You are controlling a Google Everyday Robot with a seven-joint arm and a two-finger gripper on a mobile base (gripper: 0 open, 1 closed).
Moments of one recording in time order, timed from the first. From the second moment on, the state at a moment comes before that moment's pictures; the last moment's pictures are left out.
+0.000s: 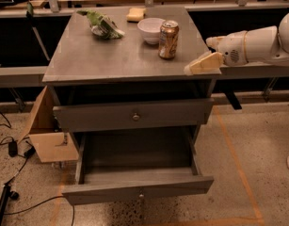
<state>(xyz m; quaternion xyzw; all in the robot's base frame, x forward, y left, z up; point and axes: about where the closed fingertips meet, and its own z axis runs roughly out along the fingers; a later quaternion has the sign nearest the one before) 0.682 -0.172 0.895 -0.41 0.74 0.25 0.47</state>
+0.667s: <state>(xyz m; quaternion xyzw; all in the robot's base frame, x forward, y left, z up) 0.714 -0.189 0.894 -0.40 0.74 0.22 0.50</state>
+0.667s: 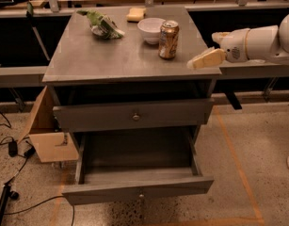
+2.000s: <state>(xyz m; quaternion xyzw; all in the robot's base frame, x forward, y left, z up) 0.812 -0.177 0.903 -0.34 0.72 0.22 0.57</state>
